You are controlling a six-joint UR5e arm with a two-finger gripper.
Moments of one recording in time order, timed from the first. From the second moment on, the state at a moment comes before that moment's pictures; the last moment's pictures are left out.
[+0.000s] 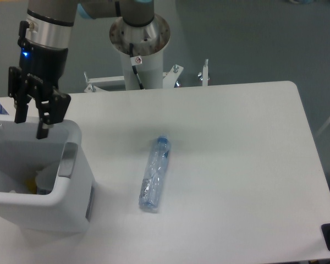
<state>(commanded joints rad) 2.18 -1.61 -1.63 -0.83 1.18 0.65</state>
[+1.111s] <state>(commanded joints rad) 2.39 -2.05 -1.52 -0.91 1.20 0.56</state>
